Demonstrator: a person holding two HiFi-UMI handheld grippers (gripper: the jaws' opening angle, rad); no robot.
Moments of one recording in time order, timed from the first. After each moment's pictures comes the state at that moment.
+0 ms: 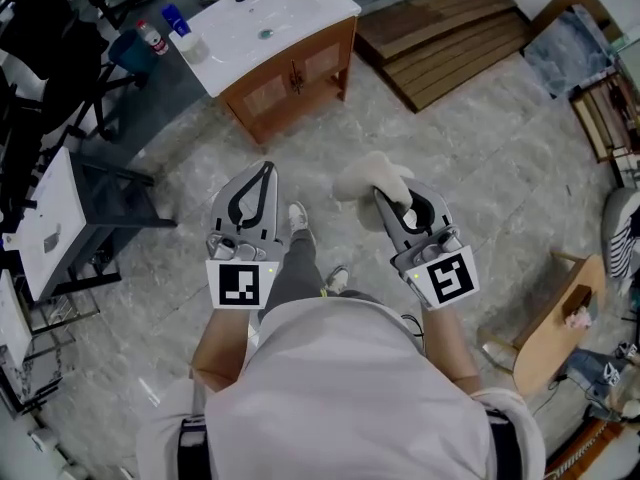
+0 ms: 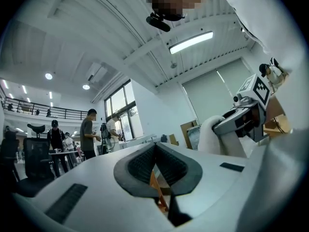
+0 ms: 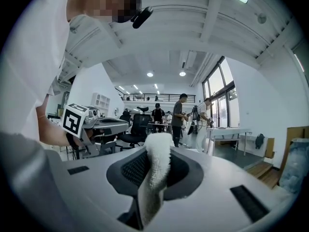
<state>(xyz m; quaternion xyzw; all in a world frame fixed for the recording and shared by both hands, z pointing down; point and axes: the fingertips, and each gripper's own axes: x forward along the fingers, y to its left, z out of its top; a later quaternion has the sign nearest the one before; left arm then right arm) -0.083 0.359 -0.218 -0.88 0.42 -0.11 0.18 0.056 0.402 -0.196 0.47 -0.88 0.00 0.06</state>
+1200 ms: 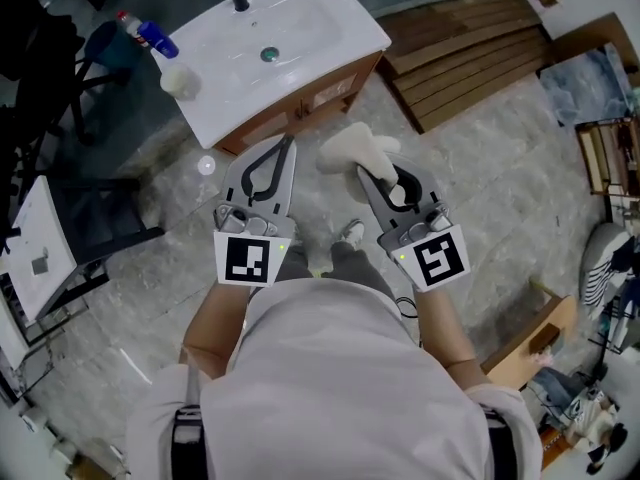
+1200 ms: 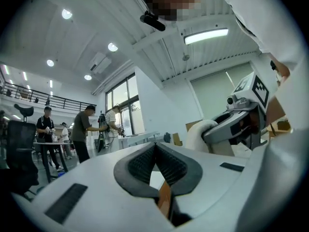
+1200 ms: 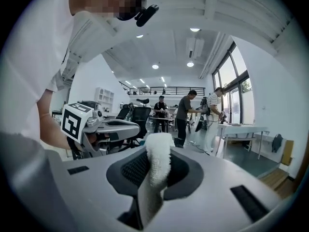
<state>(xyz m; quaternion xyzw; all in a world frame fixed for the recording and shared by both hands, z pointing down) -0.055 0.021 -0.195 -0.90 0.41 -0.09 0.13 0.029 0.048 -0.193 0.43 -0.90 0.00 0.07</state>
